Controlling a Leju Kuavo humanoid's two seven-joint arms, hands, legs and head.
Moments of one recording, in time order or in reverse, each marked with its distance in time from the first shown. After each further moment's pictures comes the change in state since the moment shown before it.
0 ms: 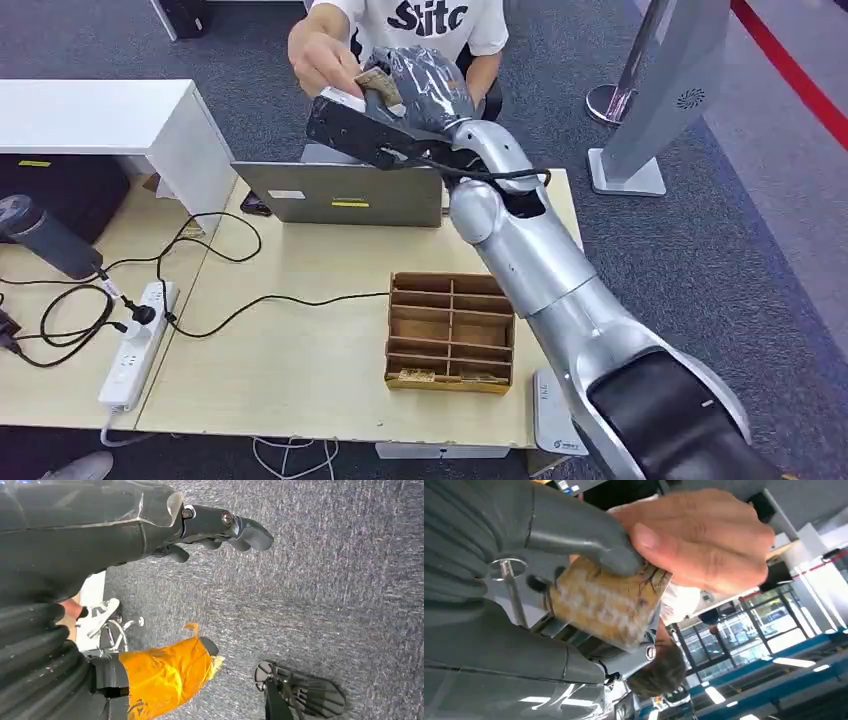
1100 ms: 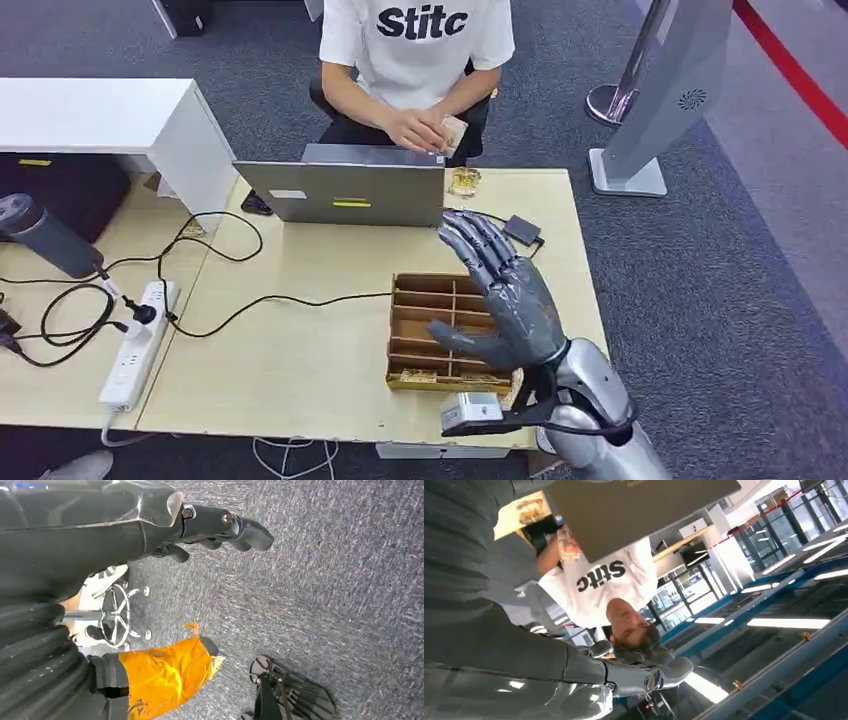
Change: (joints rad) left arm 0.020 -0.023 0.111 0.000 0.087 0.073 0.009; right arm 0.842 -0.369 0.011 -0.806 -0.024 -0.189 -0.411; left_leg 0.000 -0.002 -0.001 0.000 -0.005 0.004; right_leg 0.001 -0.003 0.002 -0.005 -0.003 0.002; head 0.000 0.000
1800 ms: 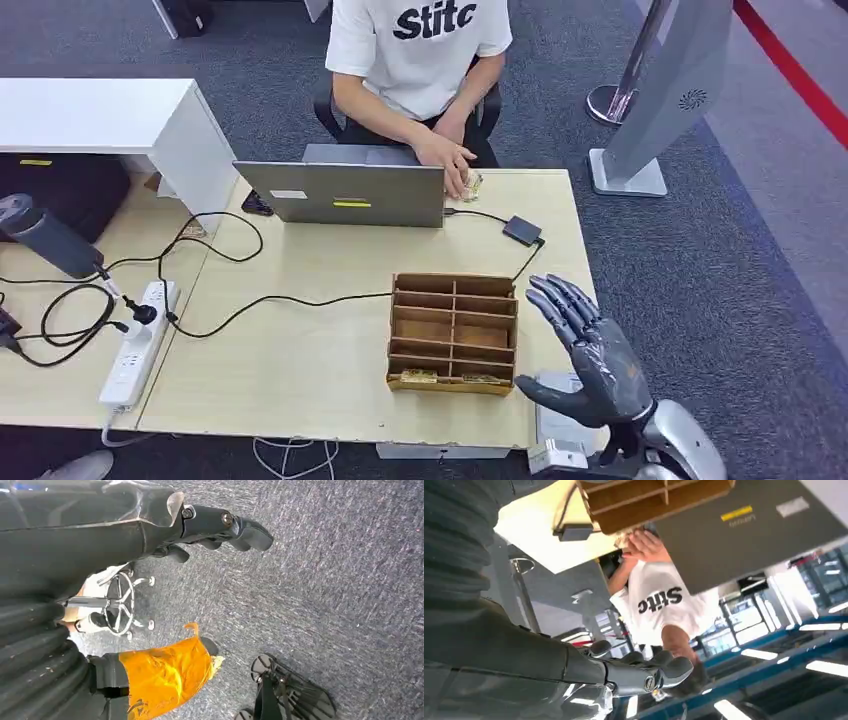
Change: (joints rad) left arm 0.007 -0.006 0.049 0.000 0.016 0.015 0.003; right arm 0.282 -0.204 -0.222 -0.115 0.000 0.065 -0.060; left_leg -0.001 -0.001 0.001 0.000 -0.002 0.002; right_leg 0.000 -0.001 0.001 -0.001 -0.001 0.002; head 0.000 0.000
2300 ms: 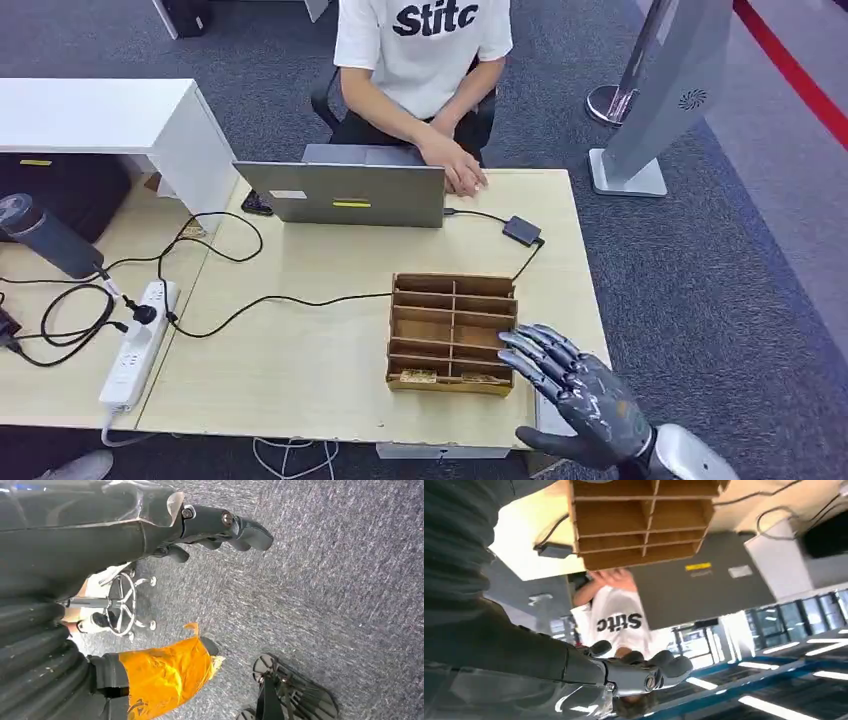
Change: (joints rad) left arm -0.001 0.001 0.007 0.000 -0.017 -0.010 0.006; right arm 0.020 -0.166 0.142 -0.050 0.014 0.000 -0.055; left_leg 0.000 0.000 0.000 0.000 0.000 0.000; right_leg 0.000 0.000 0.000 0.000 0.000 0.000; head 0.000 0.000
